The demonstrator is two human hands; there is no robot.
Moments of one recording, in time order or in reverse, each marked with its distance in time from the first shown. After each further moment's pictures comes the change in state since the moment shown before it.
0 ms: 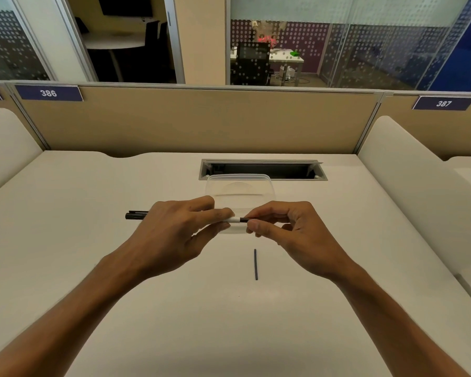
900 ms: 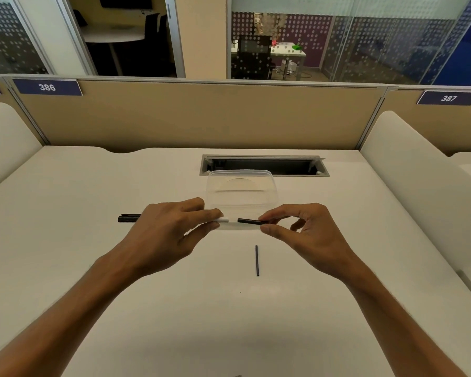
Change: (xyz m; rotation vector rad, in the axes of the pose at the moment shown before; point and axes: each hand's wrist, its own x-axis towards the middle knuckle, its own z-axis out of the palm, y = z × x) left_hand -0.015 -0.018 0.012 -0.004 -0.019 -0.077; right_hand -0.005 0.026 -0.012 -0.136 0.094 -0.007
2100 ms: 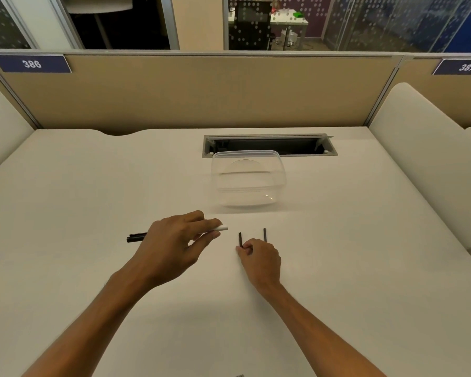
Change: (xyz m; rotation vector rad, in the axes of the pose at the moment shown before) left_hand -0.035 -0.018 0.041 -0.122 -0.069 -0.239; right_hand -0.015 0.138 0.178 -0.408 0.218 0.500
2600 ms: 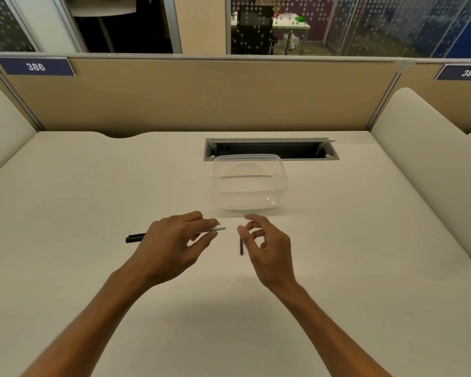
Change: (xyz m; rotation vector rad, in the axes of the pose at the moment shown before) left_hand 0.006 -0.008 0.000 0.004 -0.033 -0.036; right_hand -0.009 -0.047 -0.075 0.480 0.075 -0.300
